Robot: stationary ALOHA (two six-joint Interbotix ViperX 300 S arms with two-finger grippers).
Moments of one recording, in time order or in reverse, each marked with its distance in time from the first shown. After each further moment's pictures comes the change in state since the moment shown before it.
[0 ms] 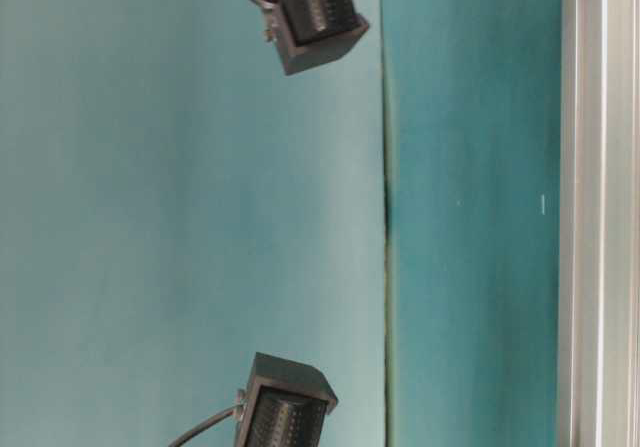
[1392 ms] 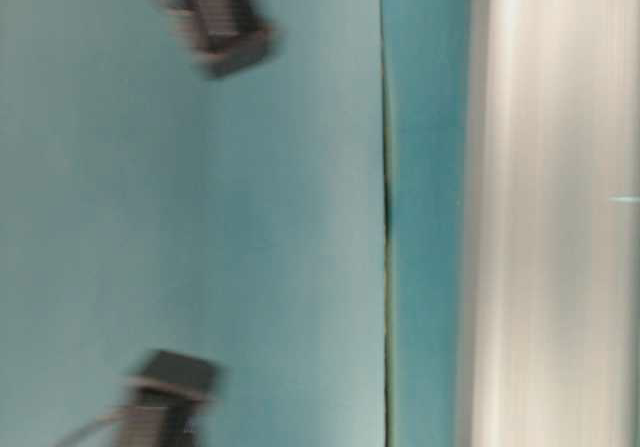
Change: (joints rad) left arm 0.003 -0.140 -0.097 0.005 0.239 0.014; right arm -0.025 -0.138 -0.115 0.009 0.295 -0.003
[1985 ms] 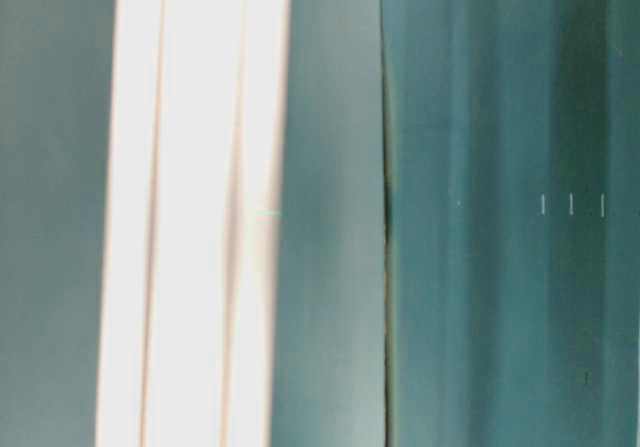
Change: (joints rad) left arm 0.061 -0.206 -0.253 0.000 0.387 0.026; right arm -0.067 -0.101 -0.345 0.002 0.503 -0.009
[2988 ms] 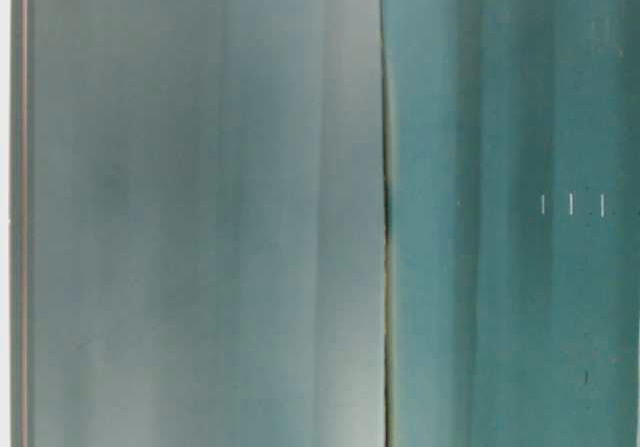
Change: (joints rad) left arm 0.044 0.023 -0.324 -0.006 0.425 0.011; right arm -0.034 0.014 -0.313 0.005 0.288 0.028
